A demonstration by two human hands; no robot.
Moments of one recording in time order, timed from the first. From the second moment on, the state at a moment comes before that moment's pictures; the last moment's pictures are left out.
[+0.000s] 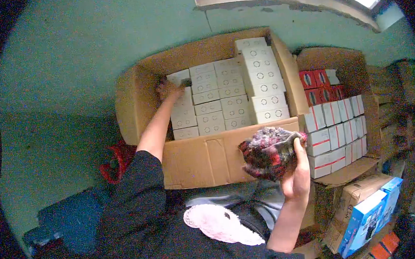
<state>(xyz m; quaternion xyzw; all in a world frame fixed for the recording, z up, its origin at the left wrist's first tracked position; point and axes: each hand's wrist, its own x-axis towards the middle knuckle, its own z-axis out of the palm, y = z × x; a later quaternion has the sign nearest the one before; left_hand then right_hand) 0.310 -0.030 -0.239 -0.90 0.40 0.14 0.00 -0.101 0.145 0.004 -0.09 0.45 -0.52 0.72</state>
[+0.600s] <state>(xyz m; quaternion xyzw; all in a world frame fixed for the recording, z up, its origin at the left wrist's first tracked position) 0.331 -0.047 -0.185 -0.85 0.49 0.16 0.12 -0.106 0.152 -0.002 -0.09 0.45 -0.52 0.72</state>
